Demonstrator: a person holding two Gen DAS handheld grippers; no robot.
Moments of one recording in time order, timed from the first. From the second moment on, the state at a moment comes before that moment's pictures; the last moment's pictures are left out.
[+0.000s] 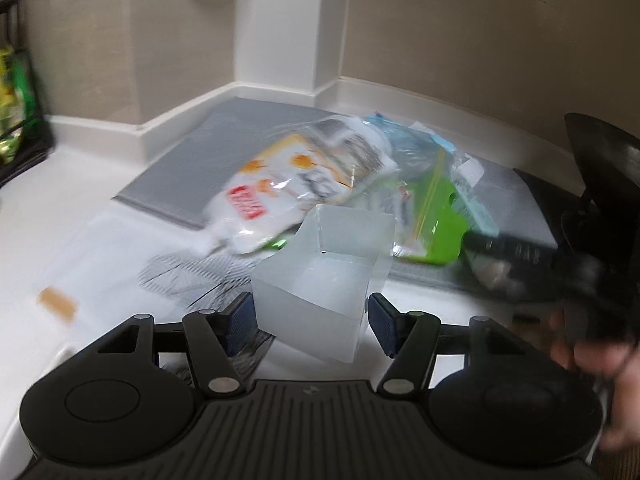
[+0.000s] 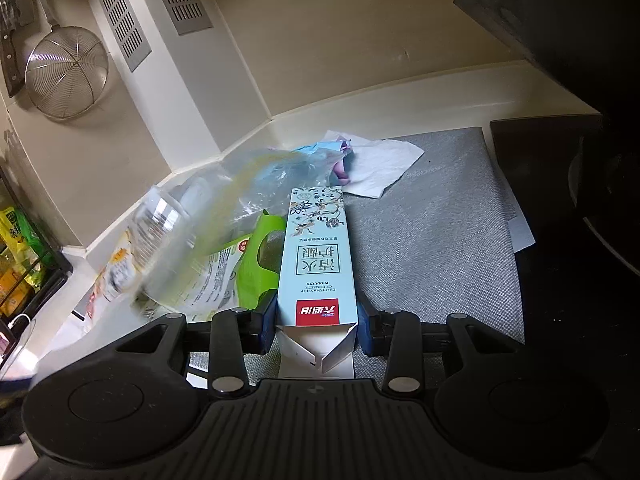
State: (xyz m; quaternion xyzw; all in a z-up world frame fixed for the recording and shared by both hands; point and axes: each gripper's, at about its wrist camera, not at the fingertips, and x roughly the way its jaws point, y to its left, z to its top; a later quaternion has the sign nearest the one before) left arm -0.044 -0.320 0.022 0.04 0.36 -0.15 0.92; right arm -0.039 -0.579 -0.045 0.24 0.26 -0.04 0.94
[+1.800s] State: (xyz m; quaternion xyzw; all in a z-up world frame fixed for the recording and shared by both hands) left arm -0.239 -0.169 -0.068 0.06 0.39 -0.05 0.92; right arm -0.282 -0.335 -0.056 0.01 0.35 0.12 0.93
